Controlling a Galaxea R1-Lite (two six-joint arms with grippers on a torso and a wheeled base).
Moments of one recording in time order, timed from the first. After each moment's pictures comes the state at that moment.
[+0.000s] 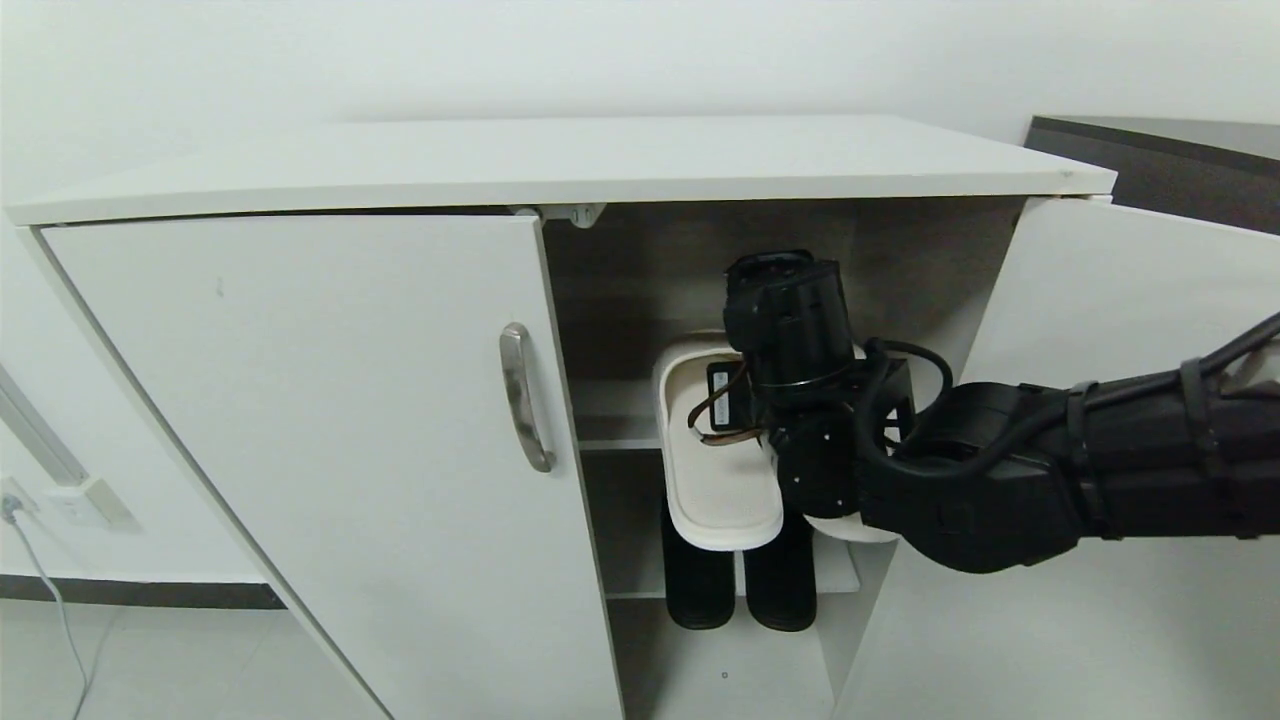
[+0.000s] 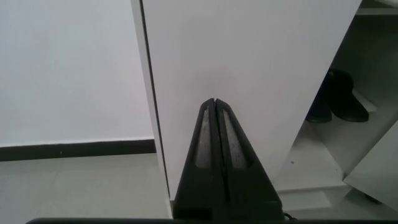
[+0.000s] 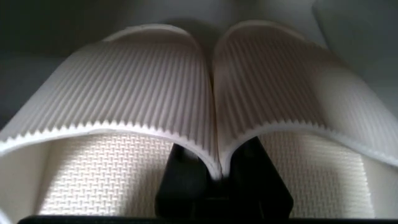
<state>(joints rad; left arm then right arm) 0.00 0.00 0.00 0.00 -0.02 -0.01 0.87 1.99 -1.43 -0.28 -0.80 0.20</state>
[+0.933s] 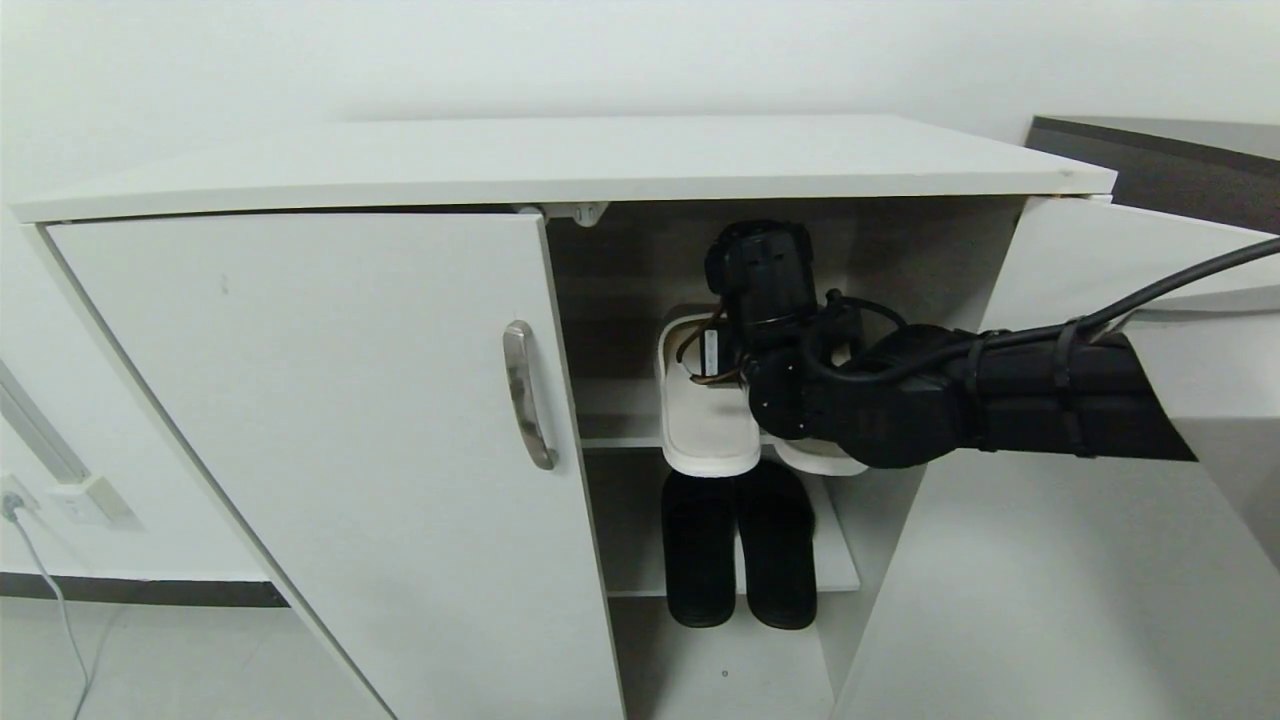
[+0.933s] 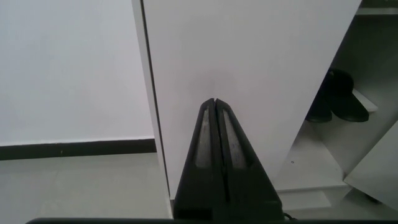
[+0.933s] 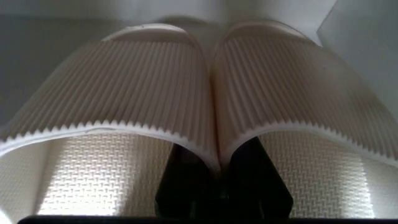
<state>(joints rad) 0.00 0.00 0.00 0.00 -0.02 -0.01 0.77 2.15 -1.76 -0.12 -0.74 0.20</state>
